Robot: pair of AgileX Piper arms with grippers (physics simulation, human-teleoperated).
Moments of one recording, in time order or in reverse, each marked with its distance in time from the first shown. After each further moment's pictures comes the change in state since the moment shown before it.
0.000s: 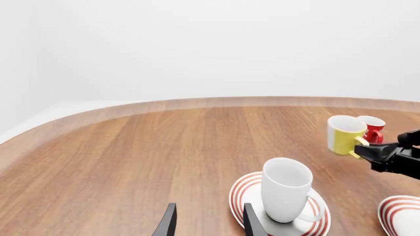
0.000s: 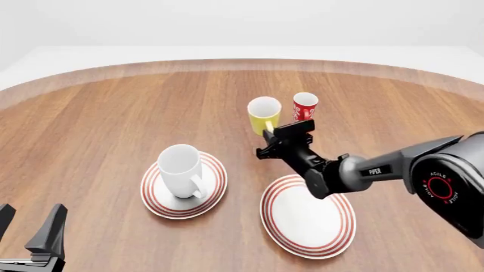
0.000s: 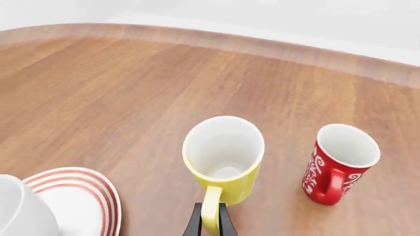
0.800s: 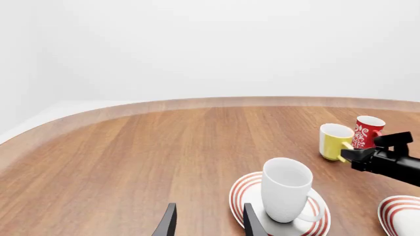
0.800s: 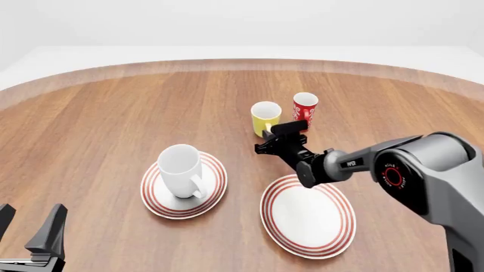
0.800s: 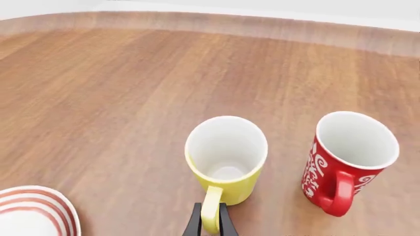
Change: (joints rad) left arm 0.000 0.000 0.000 0.000 0.000; right arm -0.043 0.197 -0.221 0.081 0.053
